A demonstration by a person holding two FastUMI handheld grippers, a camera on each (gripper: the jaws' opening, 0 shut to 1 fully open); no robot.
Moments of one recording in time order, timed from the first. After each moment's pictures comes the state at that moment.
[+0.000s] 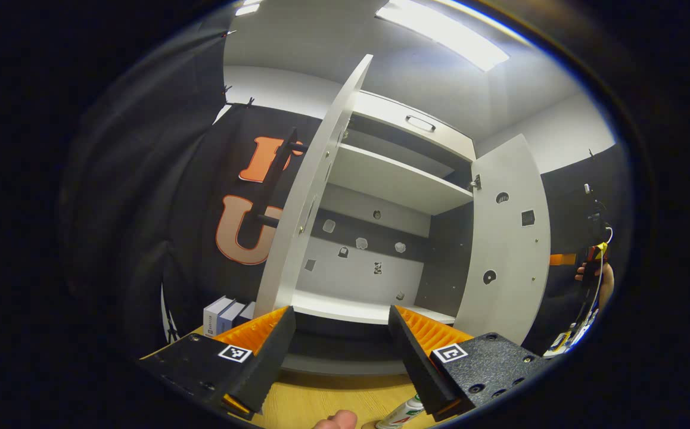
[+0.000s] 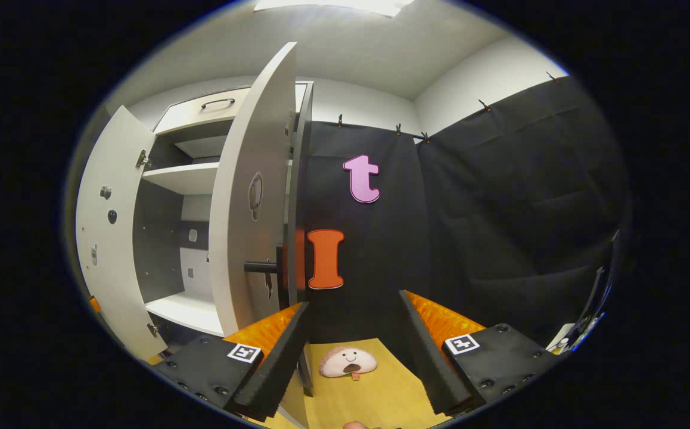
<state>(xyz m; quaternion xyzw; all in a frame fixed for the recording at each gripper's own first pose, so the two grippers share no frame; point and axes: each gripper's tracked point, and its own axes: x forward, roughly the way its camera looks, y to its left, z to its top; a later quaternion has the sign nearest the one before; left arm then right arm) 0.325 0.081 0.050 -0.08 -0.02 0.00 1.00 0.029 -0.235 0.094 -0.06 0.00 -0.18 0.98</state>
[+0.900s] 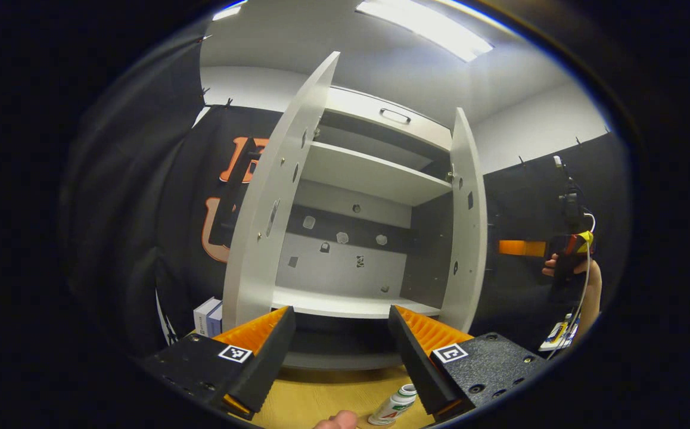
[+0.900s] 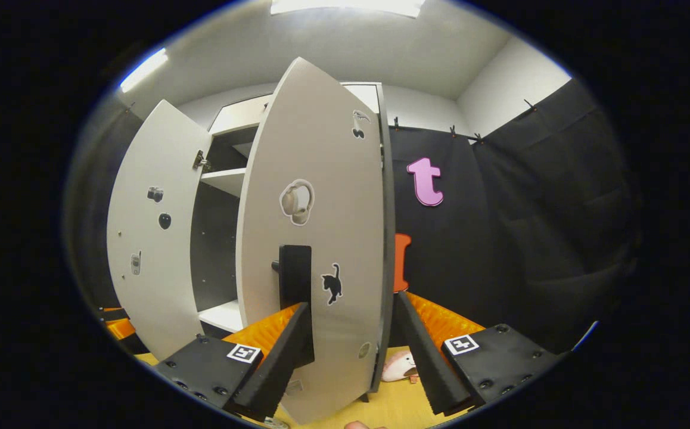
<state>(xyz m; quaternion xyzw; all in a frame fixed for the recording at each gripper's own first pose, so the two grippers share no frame) 0.312 0.035 0.061 -0.05 0.01 -0.04 1.00 0.092 -0.077 0.075 -0.03 0.00 -0.02 1.00</state>
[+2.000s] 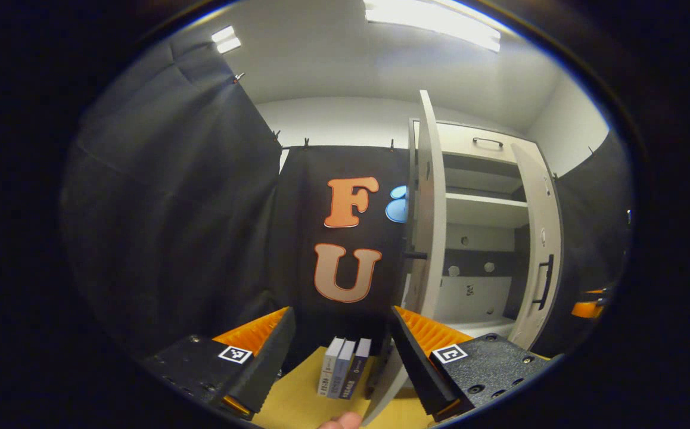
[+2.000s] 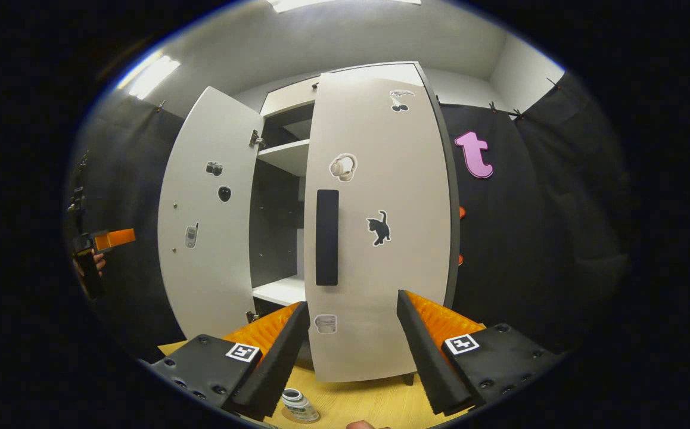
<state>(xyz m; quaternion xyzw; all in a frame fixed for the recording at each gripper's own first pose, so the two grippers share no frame) 0.294 0.227 0.170 0.04 -0.01 0.20 0.98 0.044 -0.035 0.003 -0.02 0.04 0.08 1.00</state>
